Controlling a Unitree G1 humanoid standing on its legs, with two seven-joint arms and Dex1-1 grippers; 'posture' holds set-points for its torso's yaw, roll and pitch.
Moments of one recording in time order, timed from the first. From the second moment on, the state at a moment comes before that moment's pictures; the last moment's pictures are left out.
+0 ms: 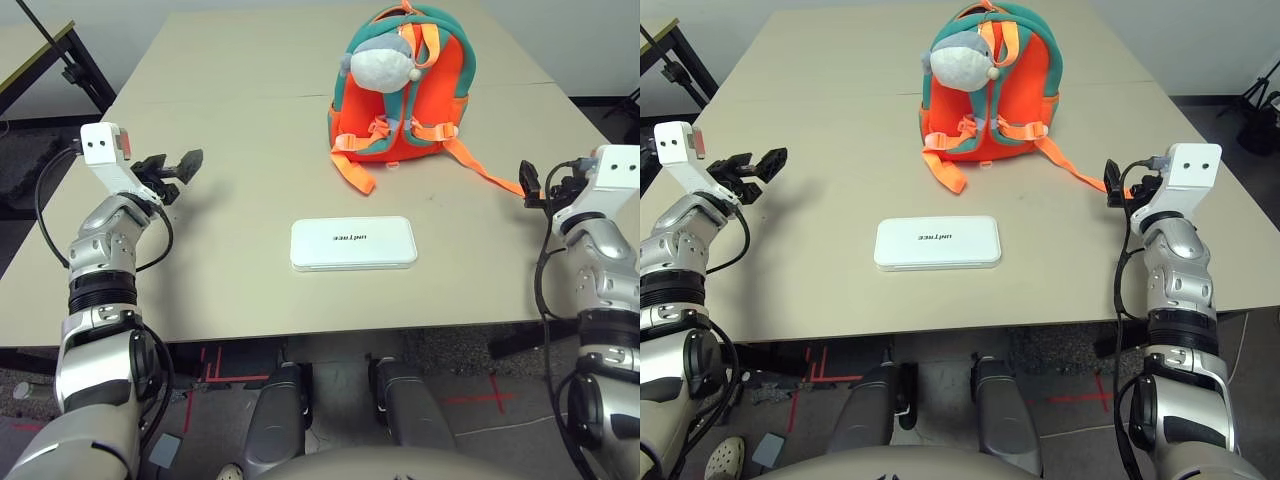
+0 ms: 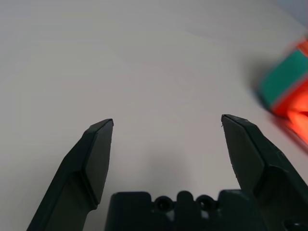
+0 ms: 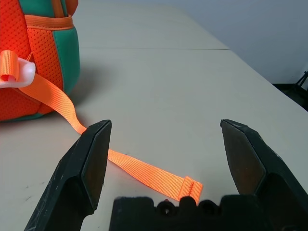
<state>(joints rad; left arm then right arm) -0.65 0.57 0.37 0.47 -0.53 0.73 -0.56 -0.45 -0.48 -0.34 0.44 0.24 0.05 0.25</state>
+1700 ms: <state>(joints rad) -0.68 0.47 0.37 0.57 -0.90 1.61 -0.49 -0.26 -0.66 0.04 -0.04 0.06 0.28 0.70</state>
